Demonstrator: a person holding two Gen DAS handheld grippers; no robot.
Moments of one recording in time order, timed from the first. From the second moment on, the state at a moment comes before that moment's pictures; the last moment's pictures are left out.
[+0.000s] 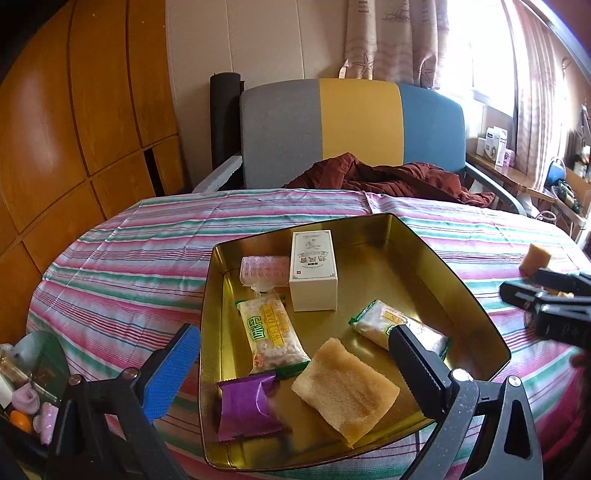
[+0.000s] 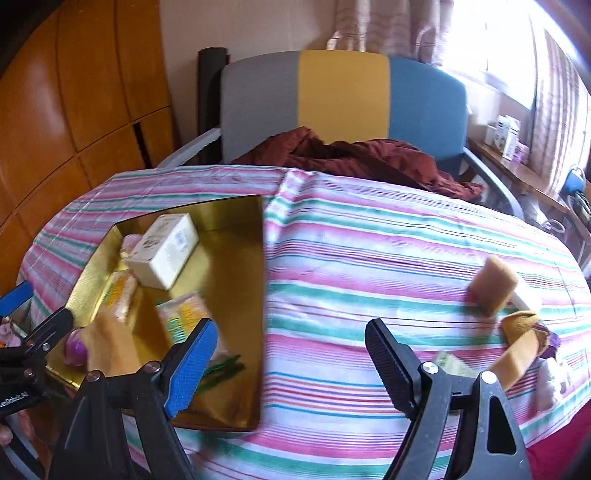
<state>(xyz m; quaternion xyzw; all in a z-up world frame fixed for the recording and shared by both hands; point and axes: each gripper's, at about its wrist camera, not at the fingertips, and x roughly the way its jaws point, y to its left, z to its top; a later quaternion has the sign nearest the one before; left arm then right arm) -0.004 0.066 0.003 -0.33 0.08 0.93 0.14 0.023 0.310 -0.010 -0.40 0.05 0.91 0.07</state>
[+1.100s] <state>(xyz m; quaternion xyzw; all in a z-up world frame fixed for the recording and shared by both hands) 0.010 0.216 0.034 -0.27 0.16 0.88 0.36 0.115 0.546 0.004 -0.30 0.26 0.86 0.31</state>
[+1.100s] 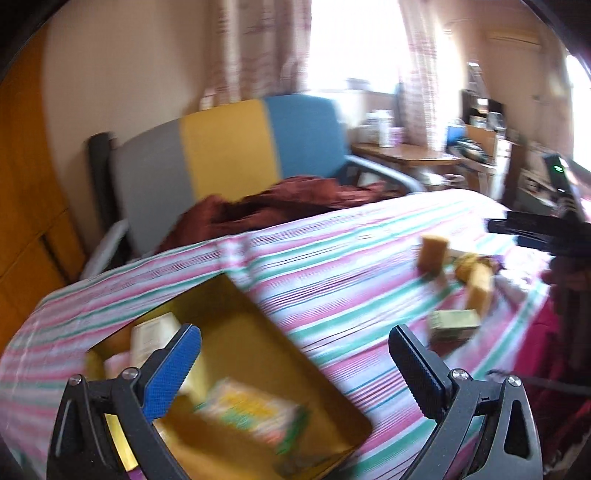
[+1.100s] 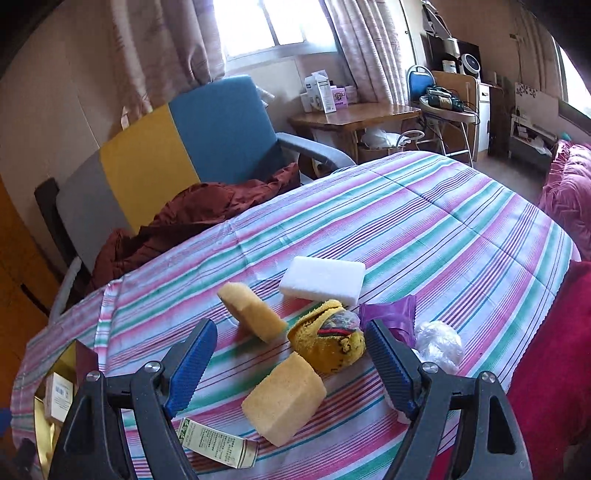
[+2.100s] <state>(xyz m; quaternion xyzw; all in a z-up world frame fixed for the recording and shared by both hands) 0.037 0.383 -0.072 -0.40 0.22 0.73 0.51 0.121 0.567 -0.009 -0.29 0.33 0.85 0.30</state>
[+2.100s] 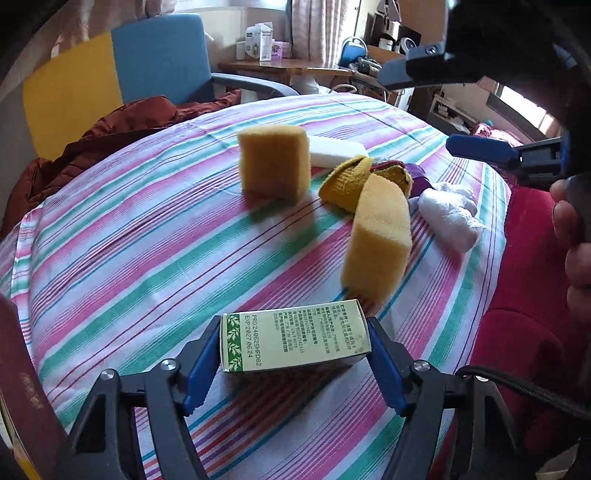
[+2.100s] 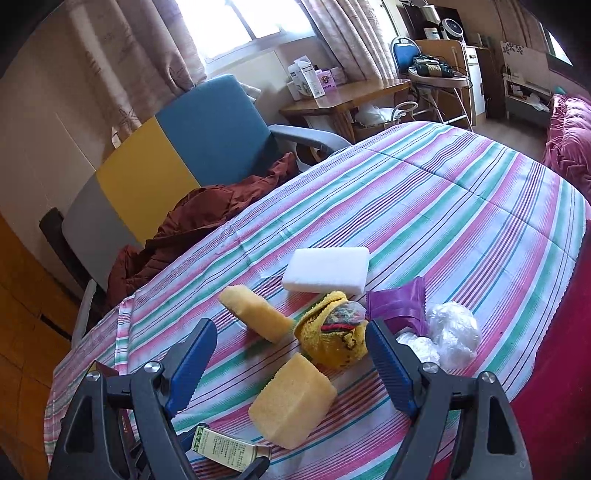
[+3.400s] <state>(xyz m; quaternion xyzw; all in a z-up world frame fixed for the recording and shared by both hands) 0.036 0.350 -0.085 -0.39 0.19 0.75 0.49 0.129 0.605 -0.037 -0.59 0.18 0.74 0.26</state>
